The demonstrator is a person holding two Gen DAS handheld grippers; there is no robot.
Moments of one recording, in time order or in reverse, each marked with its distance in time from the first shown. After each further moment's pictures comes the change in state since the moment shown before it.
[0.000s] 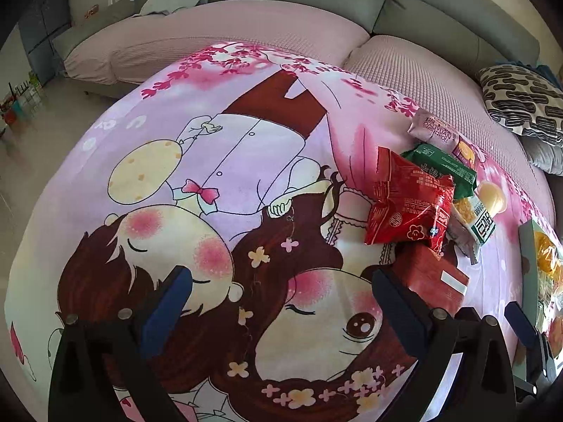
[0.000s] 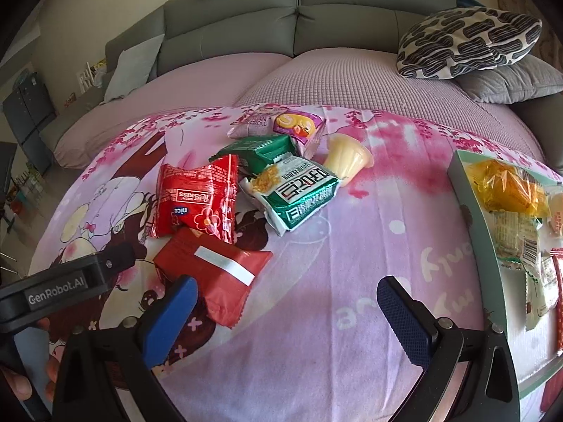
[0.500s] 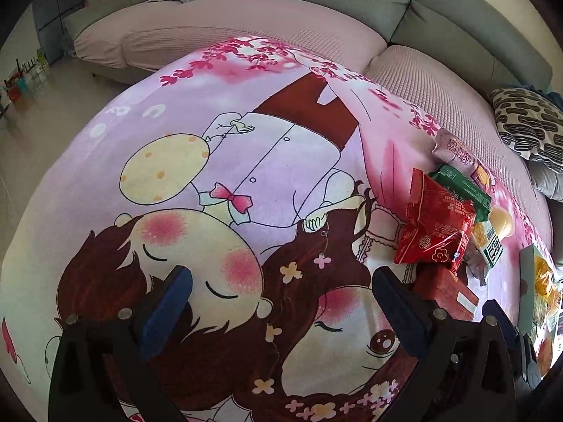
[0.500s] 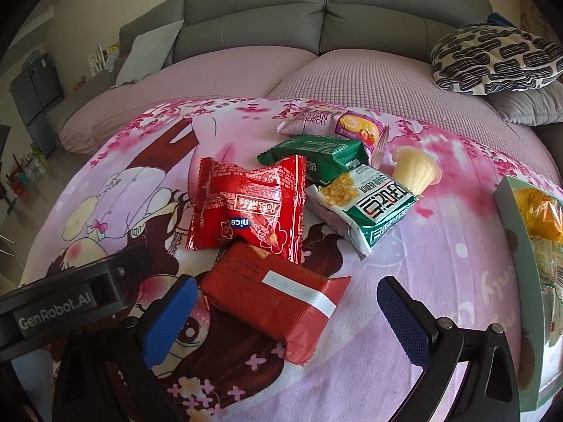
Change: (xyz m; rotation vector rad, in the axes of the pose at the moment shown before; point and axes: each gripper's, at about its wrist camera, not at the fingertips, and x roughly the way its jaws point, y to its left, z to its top) left arm 0.007 0.026 0.008 -0.083 0.000 -0.016; right arm 0.028 0.050 0.011 -0.059 0.017 0.005
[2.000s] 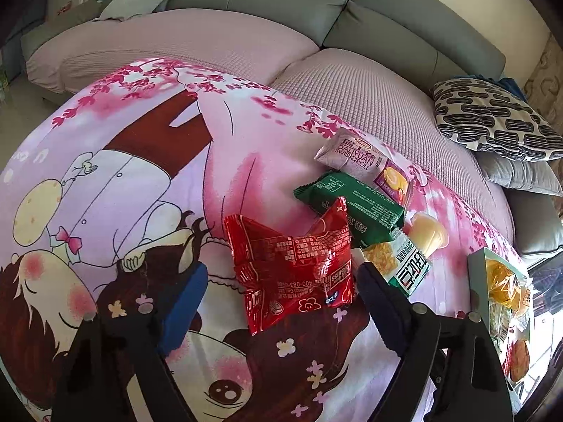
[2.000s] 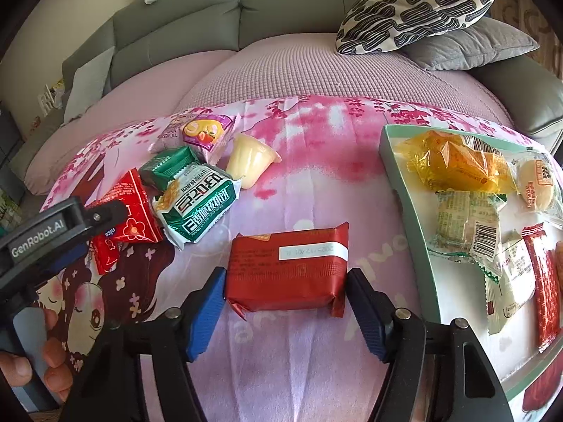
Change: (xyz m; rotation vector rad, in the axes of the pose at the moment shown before) left arm 0.014 -0.094 0.009 0.085 -0.050 -0.203; right arm -0.024 -0.117 -0.011 0.202 0.037 -0.103
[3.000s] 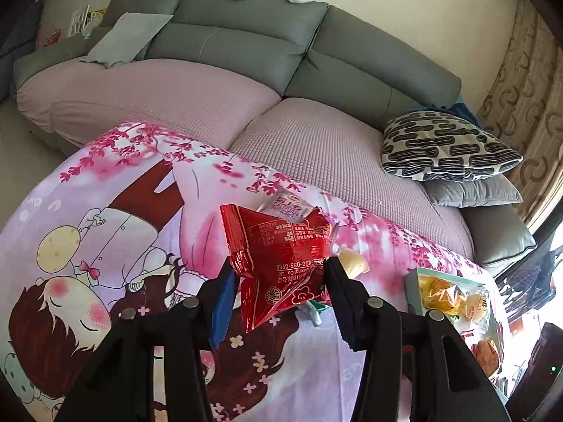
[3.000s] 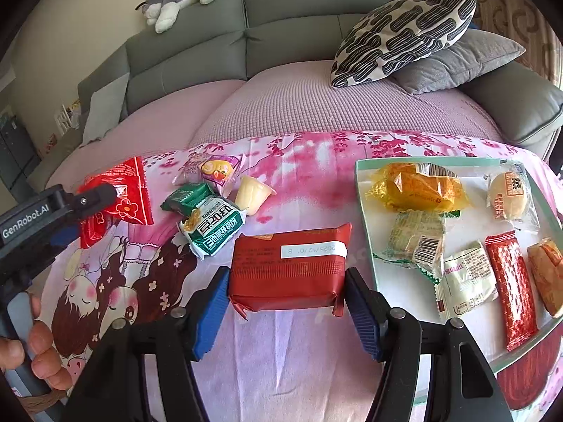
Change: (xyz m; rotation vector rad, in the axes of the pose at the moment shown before) left arm -0.084 -0.036 0.002 0.070 -0.187 -0.109; right arm -0.060 -0.026 0.000 0.025 -0.093 0.065
